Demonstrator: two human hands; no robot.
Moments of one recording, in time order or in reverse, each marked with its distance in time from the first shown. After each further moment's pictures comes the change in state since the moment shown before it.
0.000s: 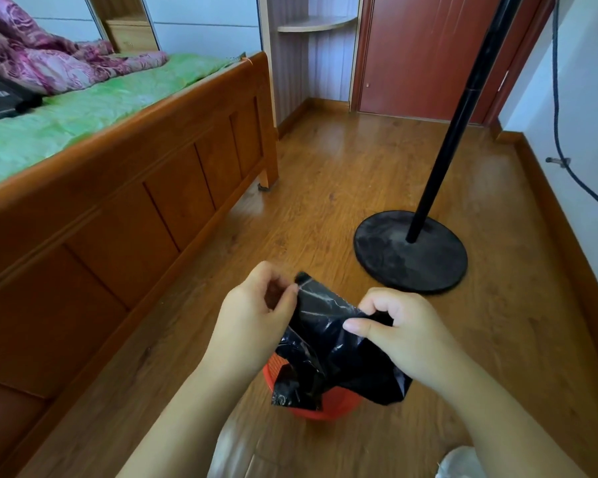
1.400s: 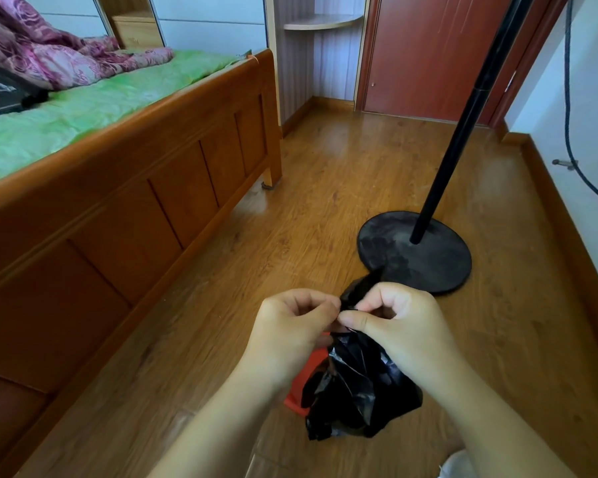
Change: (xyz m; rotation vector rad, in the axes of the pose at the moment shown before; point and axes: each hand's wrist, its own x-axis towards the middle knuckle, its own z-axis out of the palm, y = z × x) left_hand -0.013 0.032 0.013 -0.629 -0.243 -0.419; right_hand 0.002 -0.010 0.011 0.177 0.163 0.110
